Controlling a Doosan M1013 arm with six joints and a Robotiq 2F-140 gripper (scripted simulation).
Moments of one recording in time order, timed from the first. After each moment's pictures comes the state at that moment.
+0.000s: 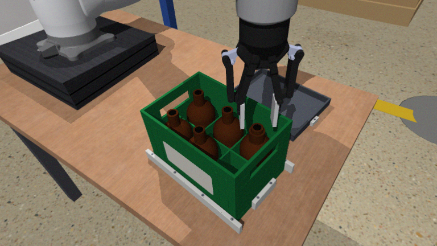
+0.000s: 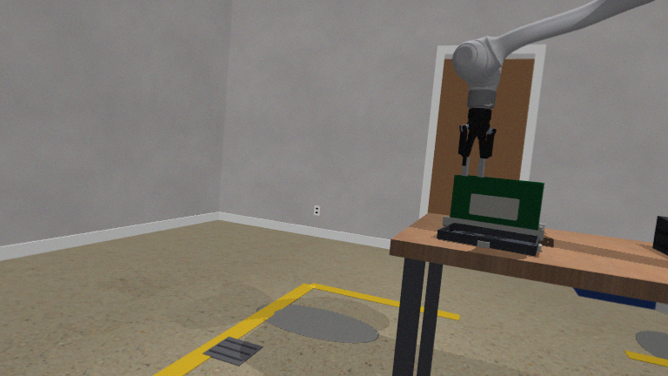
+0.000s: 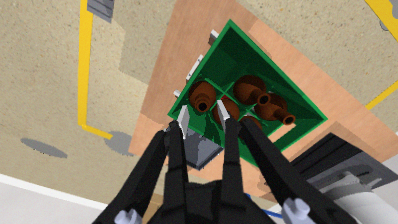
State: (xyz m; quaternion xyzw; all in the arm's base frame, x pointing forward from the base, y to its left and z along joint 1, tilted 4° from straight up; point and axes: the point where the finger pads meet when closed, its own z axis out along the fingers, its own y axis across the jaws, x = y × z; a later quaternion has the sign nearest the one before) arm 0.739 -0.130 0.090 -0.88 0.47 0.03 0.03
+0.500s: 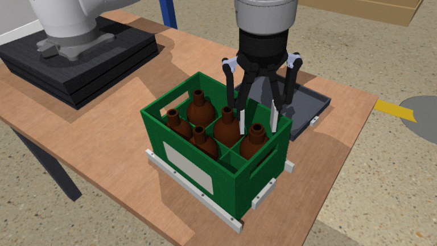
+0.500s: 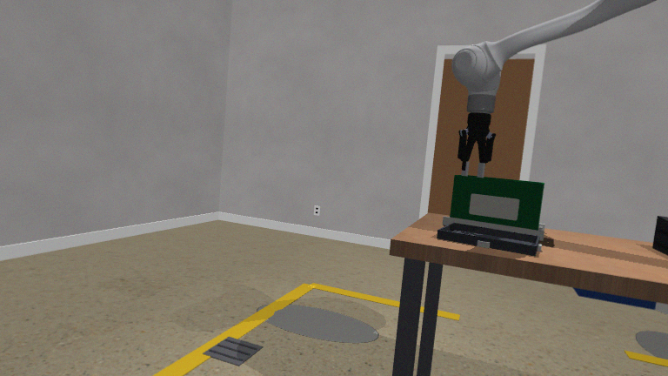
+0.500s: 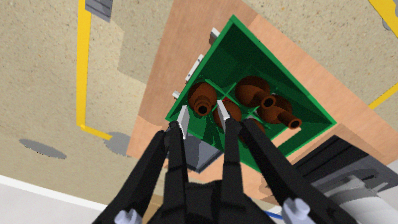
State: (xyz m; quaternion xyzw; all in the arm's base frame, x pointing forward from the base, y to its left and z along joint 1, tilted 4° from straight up) arm 0.739 -0.128 0.075 -0.88 0.47 0.03 0.03
